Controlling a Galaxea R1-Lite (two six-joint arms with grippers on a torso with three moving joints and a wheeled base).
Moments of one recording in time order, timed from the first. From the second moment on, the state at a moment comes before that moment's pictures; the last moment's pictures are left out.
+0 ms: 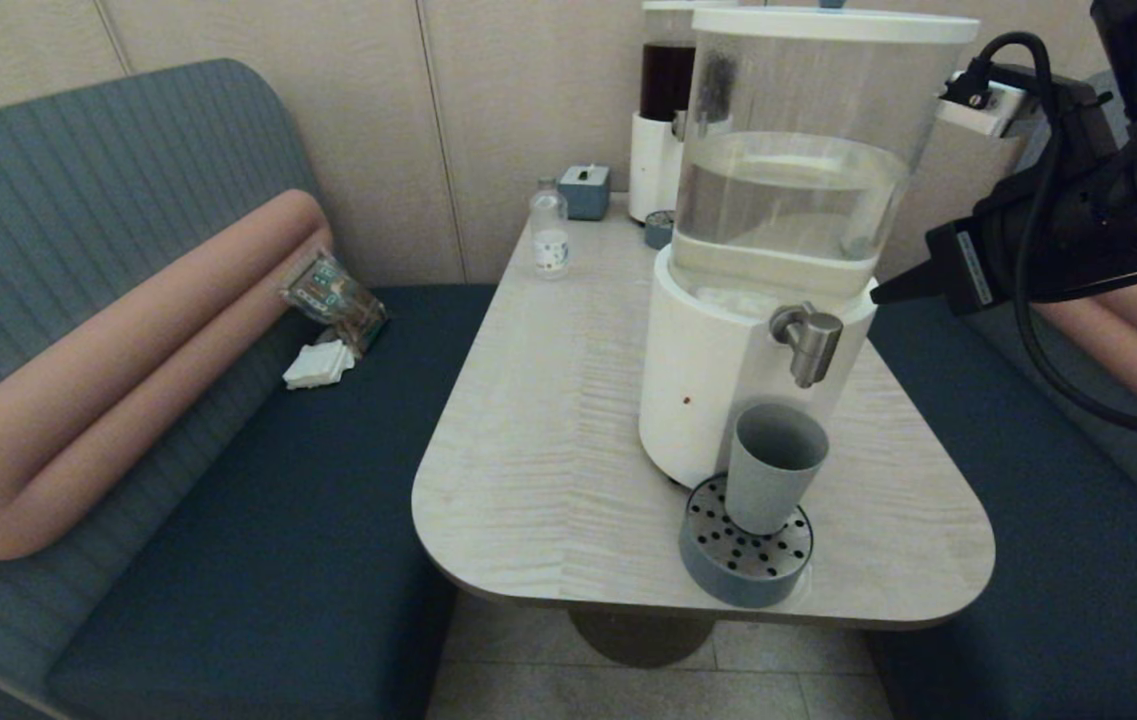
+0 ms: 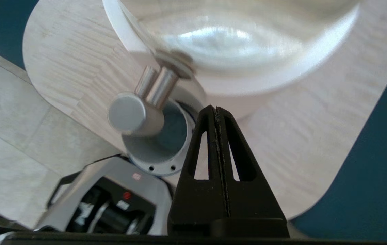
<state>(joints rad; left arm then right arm) -0.01 0.00 -0.02 0.06 -0.03 0.09 0.30 1.71 -1.84 0.73 0.11 -0.09</state>
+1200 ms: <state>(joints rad) -0.01 0.00 -0.02 0.06 -0.03 0.09 0.38 1.77 -1.83 0.64 0.11 -0.10</state>
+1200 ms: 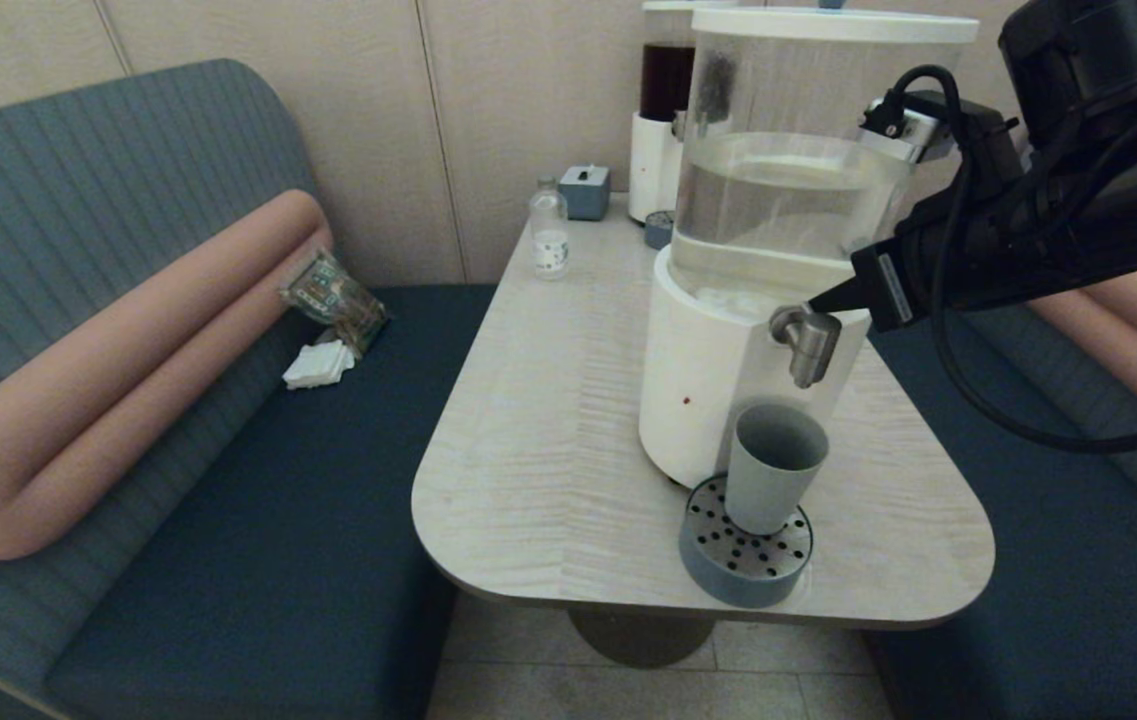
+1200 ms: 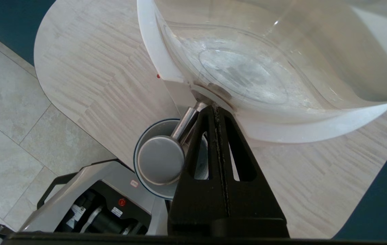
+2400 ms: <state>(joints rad) -0.01 0.00 -0.02 0.06 -0.03 0.09 0.40 1.79 -1.83 0.61 0.17 -0.12</state>
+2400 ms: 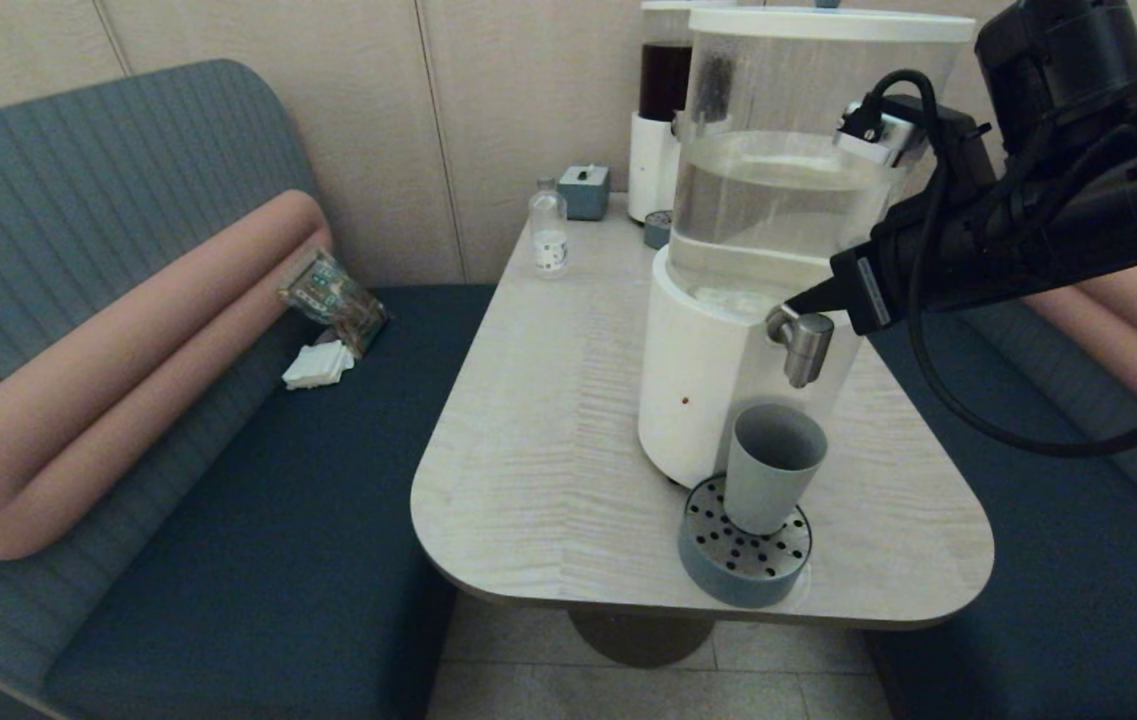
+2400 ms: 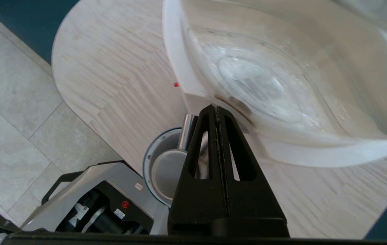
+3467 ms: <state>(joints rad) -0.01 0.00 -0.02 0.06 -0.03 0.09 0.34 1.75 -1.83 0.62 0.19 -0.12</state>
